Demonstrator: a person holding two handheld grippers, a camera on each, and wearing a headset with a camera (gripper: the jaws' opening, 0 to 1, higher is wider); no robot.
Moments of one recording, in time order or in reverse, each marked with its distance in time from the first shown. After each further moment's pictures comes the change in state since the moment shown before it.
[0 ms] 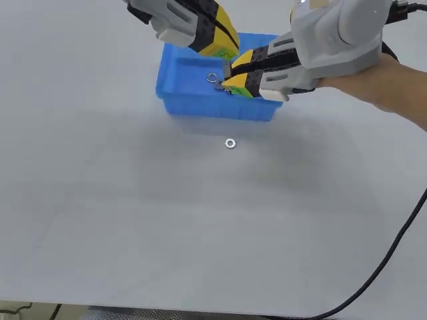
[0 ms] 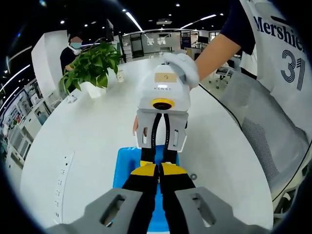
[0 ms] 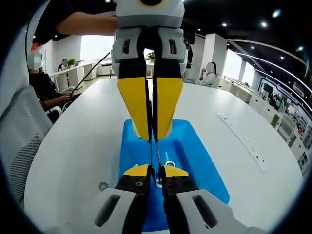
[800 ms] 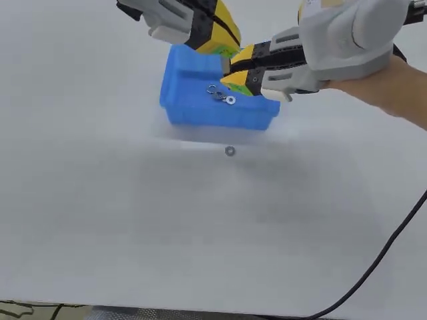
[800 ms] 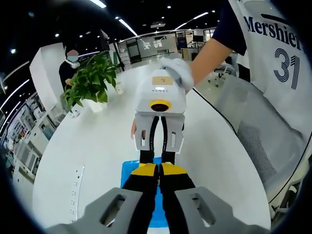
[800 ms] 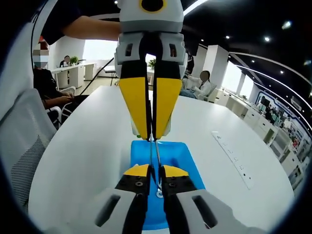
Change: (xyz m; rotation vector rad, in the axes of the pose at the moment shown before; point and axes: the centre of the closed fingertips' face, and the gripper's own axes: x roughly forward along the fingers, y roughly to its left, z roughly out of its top) left arm -0.036 -0.023 0.043 0.102 -0.025 0.041; right arm -0.030 0.013 0.048 -0.096 -0.062 -0.044
